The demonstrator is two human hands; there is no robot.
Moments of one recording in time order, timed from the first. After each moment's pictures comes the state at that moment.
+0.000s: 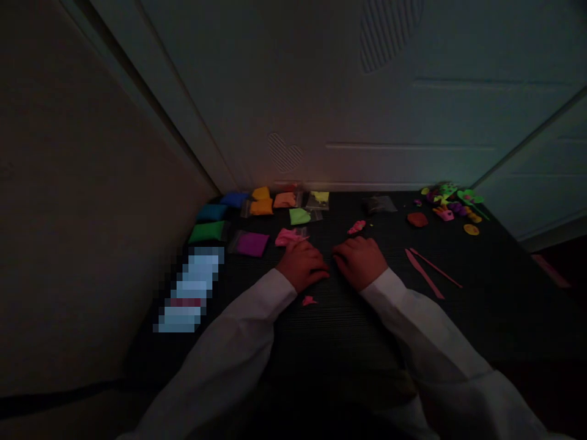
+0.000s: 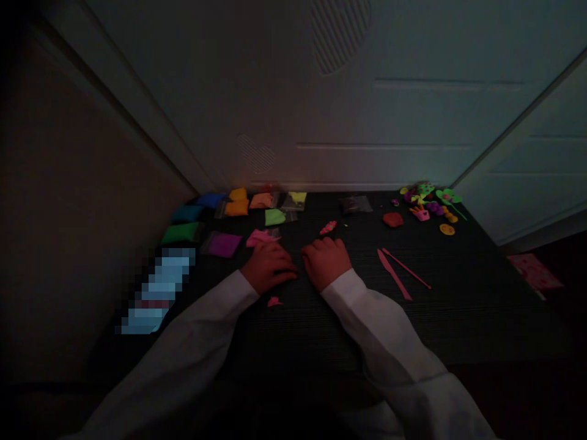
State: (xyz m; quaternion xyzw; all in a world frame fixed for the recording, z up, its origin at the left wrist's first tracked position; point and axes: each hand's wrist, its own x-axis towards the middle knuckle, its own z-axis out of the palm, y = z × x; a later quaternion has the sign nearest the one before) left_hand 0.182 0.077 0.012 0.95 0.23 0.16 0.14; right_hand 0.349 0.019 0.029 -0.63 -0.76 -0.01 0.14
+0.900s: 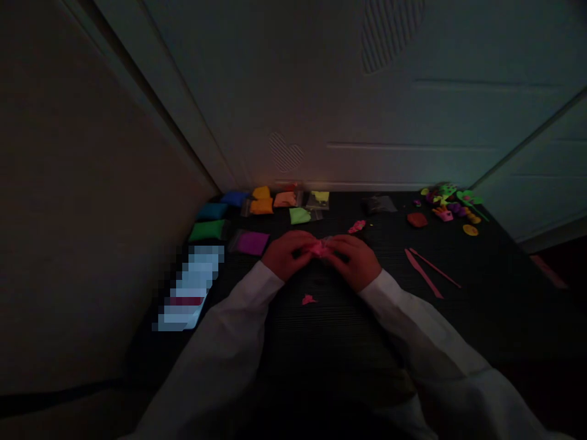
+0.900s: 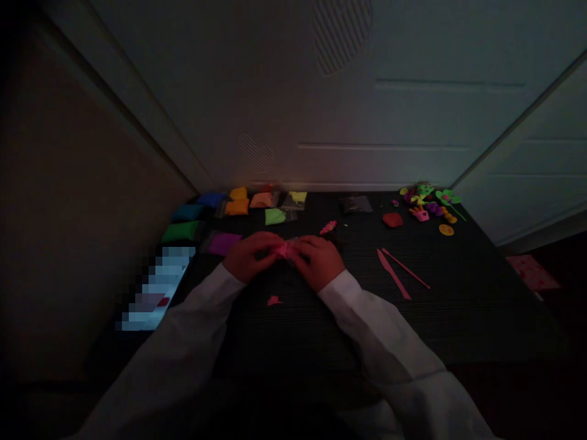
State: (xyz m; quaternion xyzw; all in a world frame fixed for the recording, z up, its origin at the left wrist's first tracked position) left_hand 0.166 0.091 0.023 0.87 0.27 0.32 0.26; right_hand 0.343 0.021 0.022 -0.58 -0.74 0.06 0.32
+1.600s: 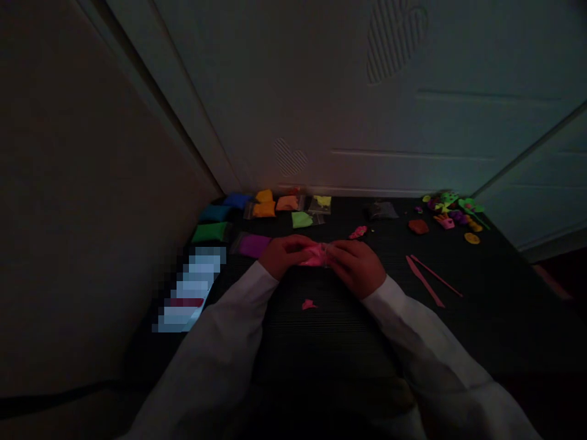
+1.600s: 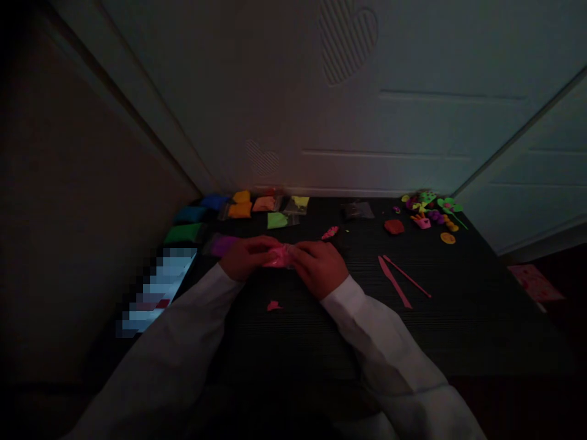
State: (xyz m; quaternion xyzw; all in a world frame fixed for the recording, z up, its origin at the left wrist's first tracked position) left_hand 0.165 0.097 0.026 0.66 0.36 0.32 0.59; right_hand 0.350 0.018 0.026 -0.51 -0.80 -0.03 0.32
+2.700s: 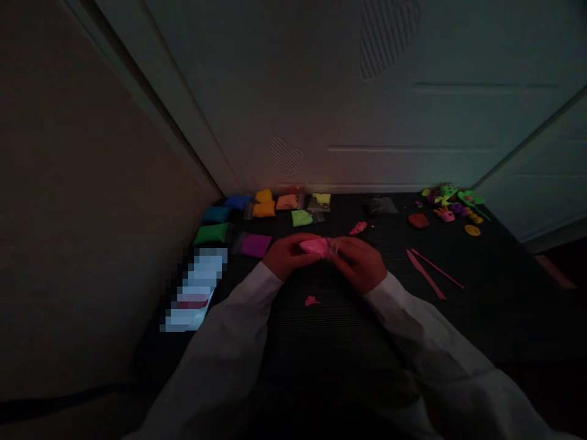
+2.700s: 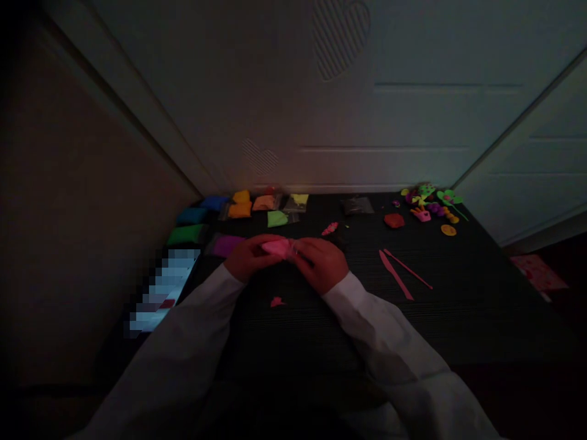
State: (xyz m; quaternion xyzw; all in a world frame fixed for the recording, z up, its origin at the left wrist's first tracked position) left_hand 0.171 0.088 0.030 0.63 0.33 0.32 0.63; right_hand 0.342 0.016 0.027 -0.53 -0.75 0.04 0.40
